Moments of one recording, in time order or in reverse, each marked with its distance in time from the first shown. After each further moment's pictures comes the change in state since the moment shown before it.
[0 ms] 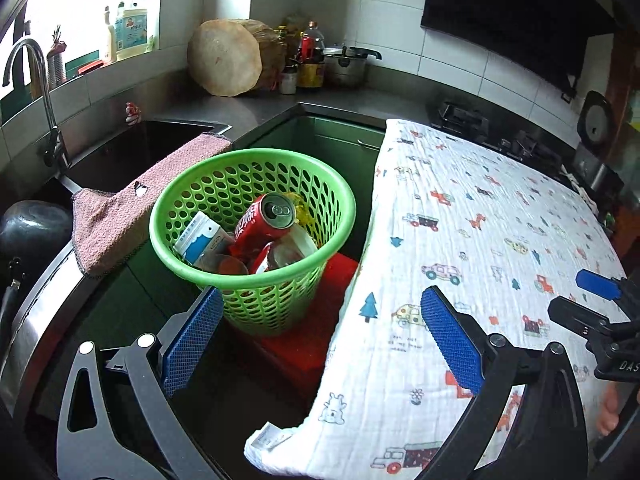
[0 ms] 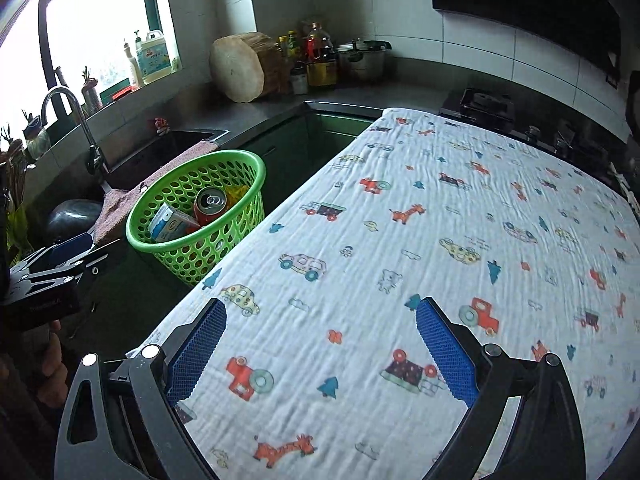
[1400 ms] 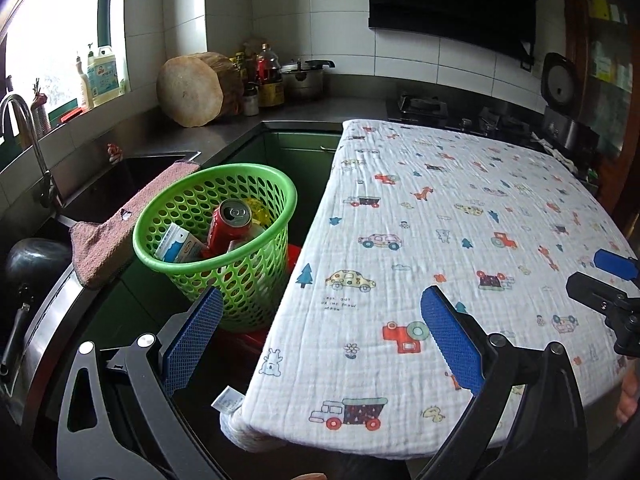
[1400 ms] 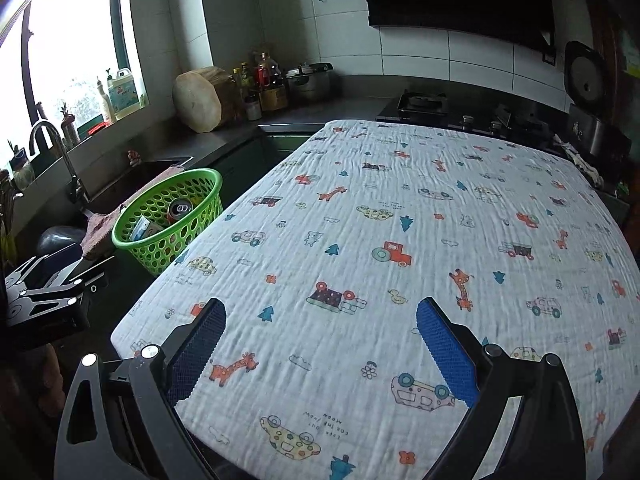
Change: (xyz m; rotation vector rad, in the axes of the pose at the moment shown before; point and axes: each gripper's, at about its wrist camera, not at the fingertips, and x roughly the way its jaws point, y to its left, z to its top) left arm -0.044 -0.063 -0.039 0.153 -0.057 -0.012; right arm -0.068 -0.039 -0.060 0.090 -0.098 -0.094
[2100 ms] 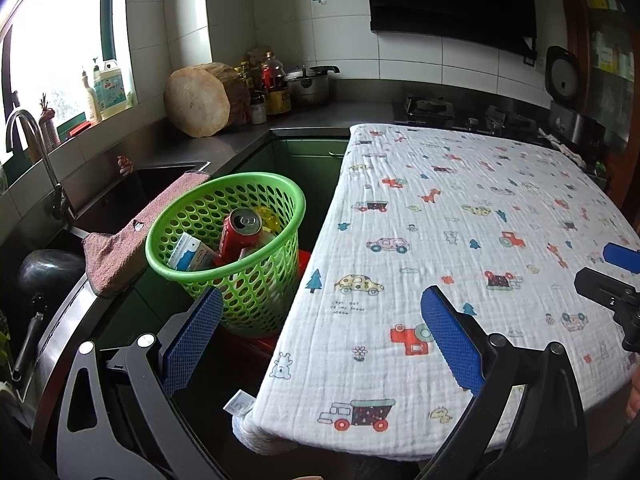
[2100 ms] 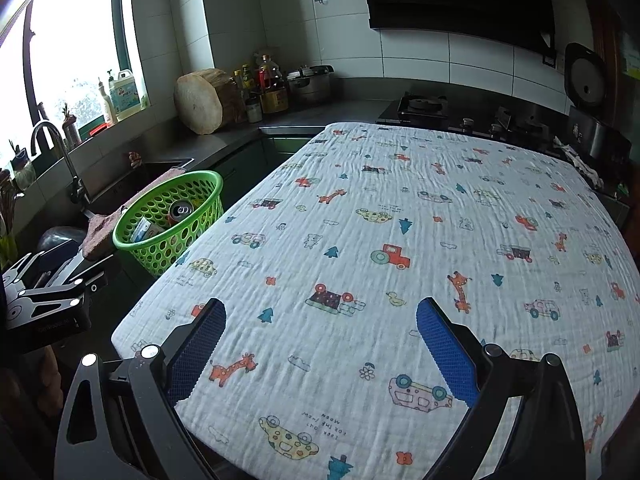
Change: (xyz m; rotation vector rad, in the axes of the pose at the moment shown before) left arm -0.005 -0.006 0.001 0.032 -0.019 0.049; right arm -0.003 0.001 0.001 -0.003 -0.009 -0.003
